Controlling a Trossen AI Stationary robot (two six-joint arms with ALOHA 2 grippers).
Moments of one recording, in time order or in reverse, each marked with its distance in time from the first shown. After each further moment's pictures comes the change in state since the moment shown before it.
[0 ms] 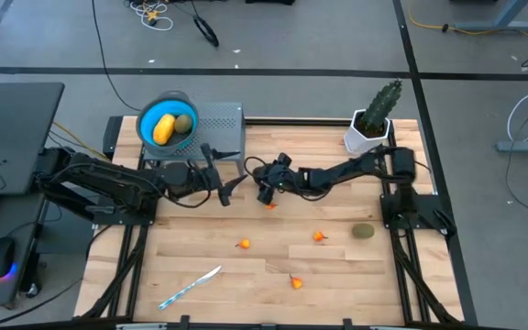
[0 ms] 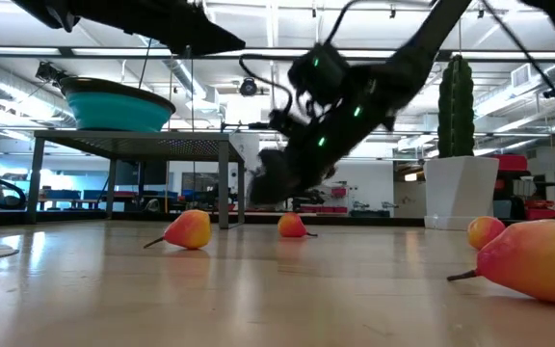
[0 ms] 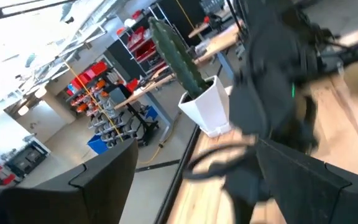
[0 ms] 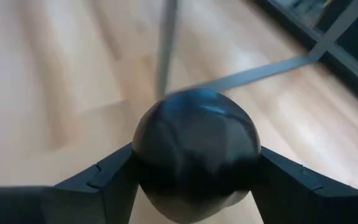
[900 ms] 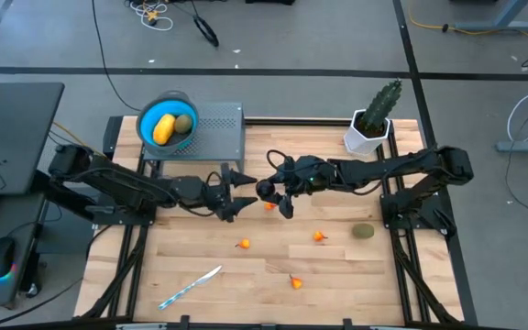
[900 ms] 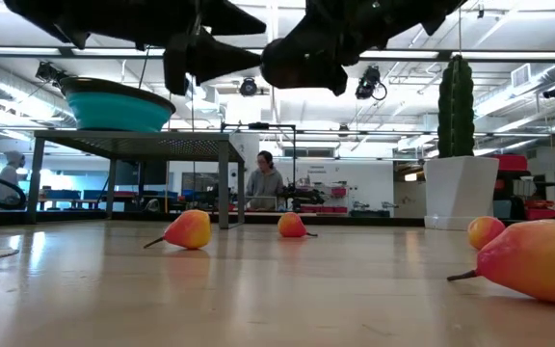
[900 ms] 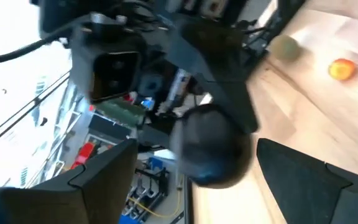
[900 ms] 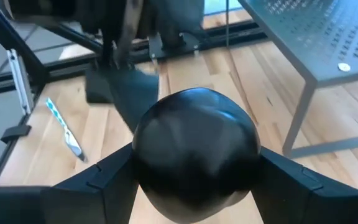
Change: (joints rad) left arm -0.078 0.204 0.001 0.167 0.174 0.447; right arm 0.084 -0.427 0.000 -0.233 -0.372 0.104
